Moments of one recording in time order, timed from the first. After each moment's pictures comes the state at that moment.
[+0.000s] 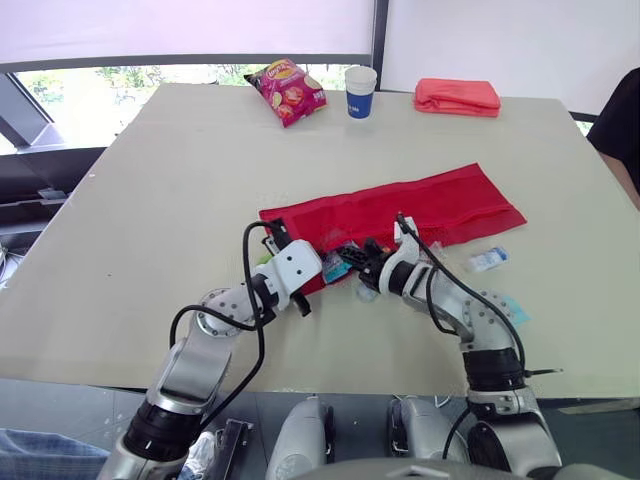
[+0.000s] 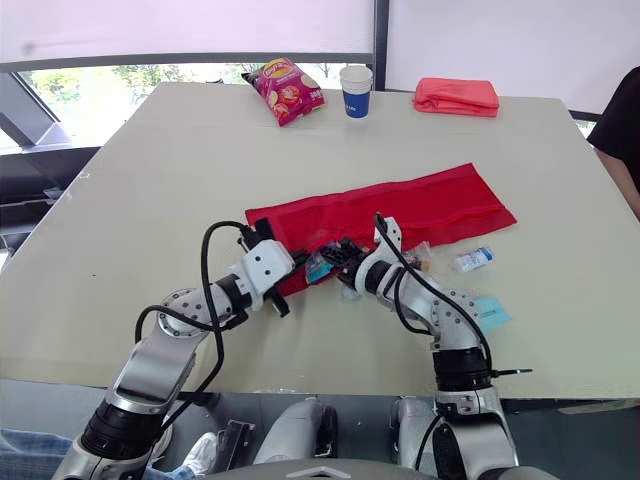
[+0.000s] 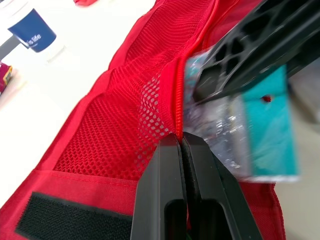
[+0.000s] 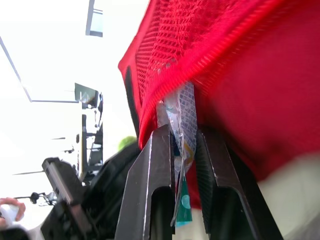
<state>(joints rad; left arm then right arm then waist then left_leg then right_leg) -0.14 0.54 -0.17 -0.41 0.09 0.38 -0.59 -0.44 0.08 0.00 0.02 1.44 0.90 -0.46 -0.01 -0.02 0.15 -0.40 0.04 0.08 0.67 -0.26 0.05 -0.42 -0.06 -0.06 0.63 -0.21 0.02</state>
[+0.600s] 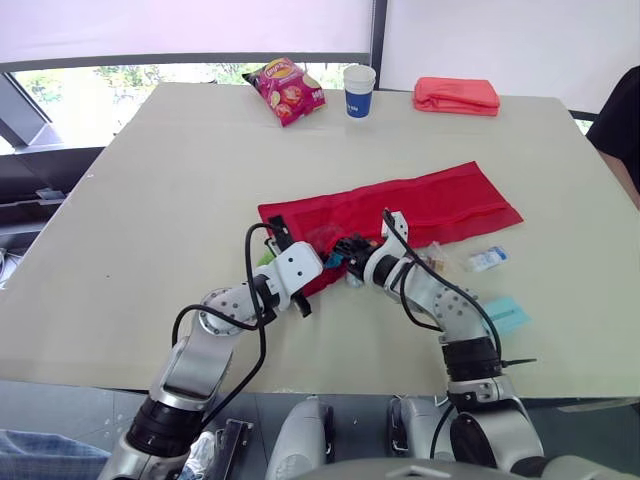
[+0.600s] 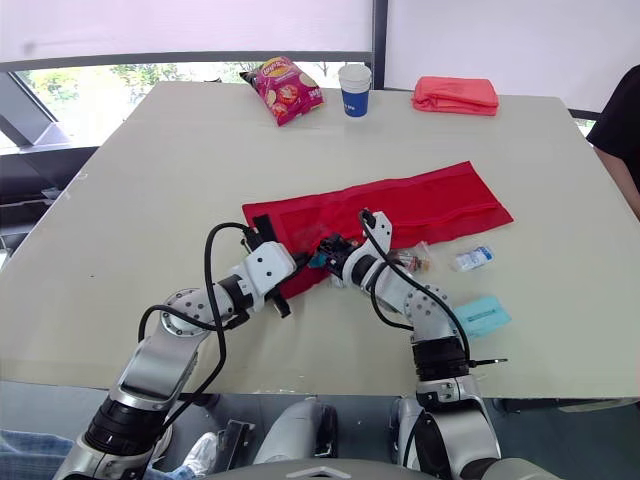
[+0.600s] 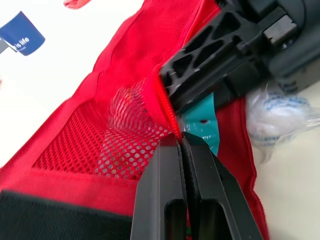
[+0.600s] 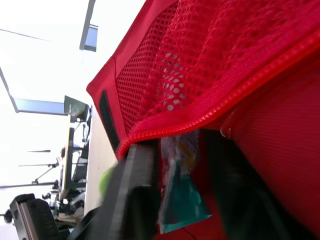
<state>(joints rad) -0.15 0.53 -0.16 -0.37 0.09 0.32 -0.60 -0.49 0.15 0.00 0.12 1.15 0.80 -0.26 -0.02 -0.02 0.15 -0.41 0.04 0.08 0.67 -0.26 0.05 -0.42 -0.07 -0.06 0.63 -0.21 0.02</state>
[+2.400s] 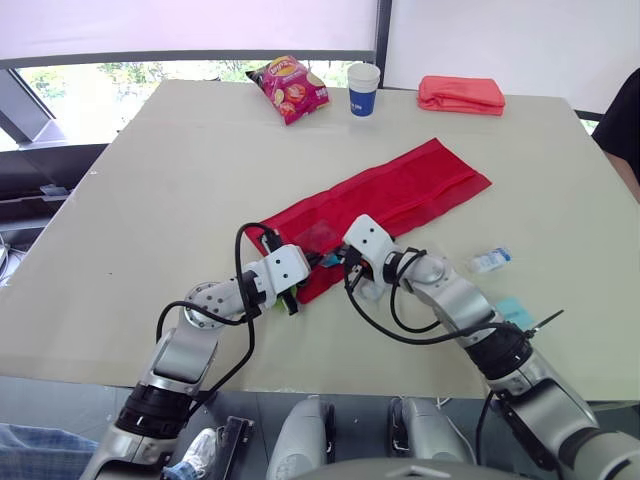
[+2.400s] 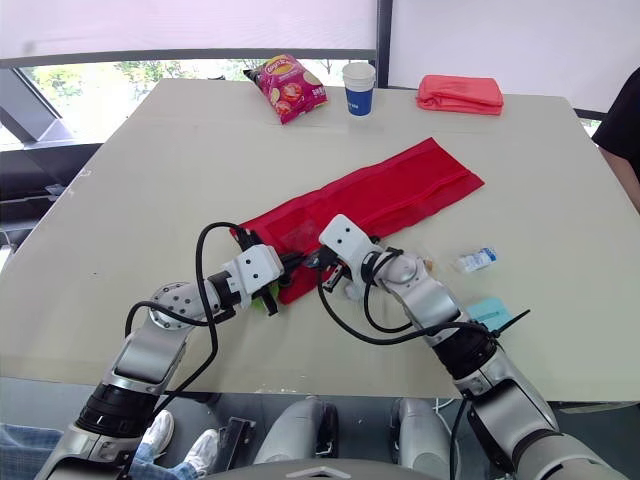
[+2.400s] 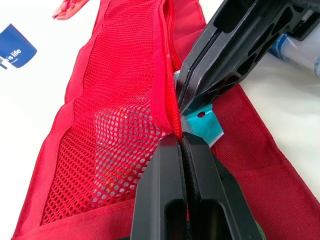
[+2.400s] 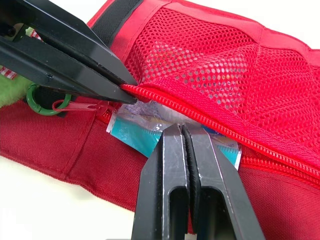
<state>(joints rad) -0.18 0.59 -0.13 -0.16 0.05 0.06 -0.70 -0.58 -0.20 0.49 0.02 0.09 0.55 0.49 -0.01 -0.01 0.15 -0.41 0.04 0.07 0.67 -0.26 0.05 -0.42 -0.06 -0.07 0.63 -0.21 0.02</state>
